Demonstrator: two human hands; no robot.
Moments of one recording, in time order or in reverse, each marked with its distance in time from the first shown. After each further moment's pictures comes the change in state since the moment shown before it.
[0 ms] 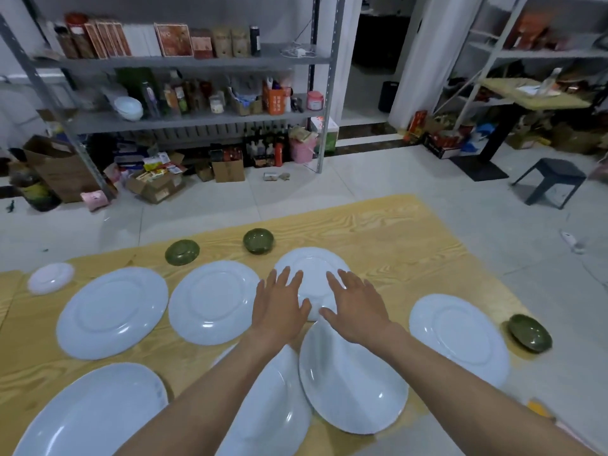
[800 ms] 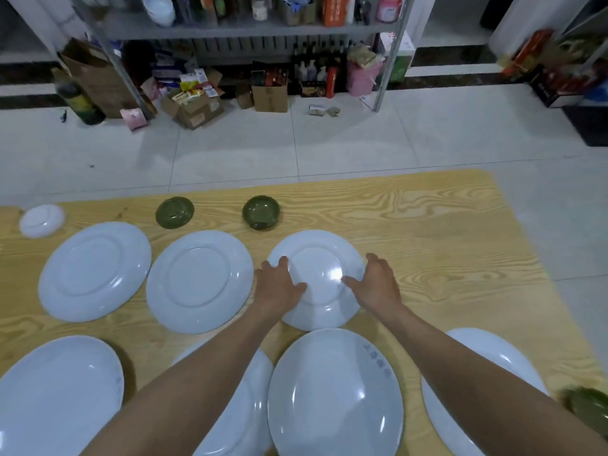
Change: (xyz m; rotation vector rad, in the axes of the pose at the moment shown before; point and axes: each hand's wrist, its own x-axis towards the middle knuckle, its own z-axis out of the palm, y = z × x) left_hand 0.123 -0.002 0.071 -0.287 -0.307 -0.589; right_hand 0.154 0.091 0.039 0.510 -0.166 0.302
